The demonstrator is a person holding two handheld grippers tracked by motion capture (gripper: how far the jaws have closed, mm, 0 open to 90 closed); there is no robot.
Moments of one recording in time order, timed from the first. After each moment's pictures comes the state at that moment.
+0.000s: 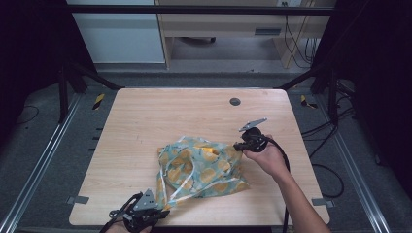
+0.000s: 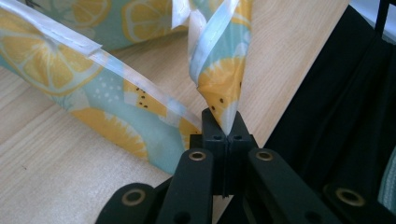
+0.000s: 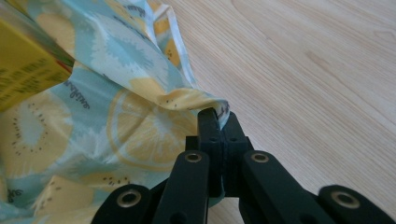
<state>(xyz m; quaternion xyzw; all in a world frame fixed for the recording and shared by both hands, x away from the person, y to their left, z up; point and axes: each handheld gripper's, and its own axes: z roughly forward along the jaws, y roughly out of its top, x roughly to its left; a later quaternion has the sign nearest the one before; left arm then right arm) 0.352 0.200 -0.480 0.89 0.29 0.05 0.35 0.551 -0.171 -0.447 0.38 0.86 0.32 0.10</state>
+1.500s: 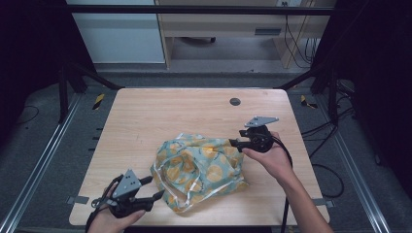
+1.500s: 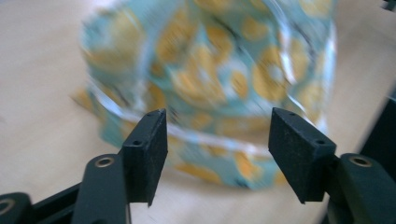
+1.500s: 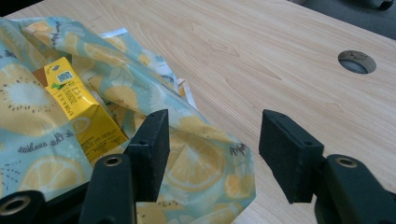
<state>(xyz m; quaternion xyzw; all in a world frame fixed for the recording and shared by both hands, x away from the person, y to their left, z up) 0.383 0.222 -0.420 0.82 0.32 0.18 0.43 0.524 -0.172 -0.402 0.37 0.82 0.41 0.17</state>
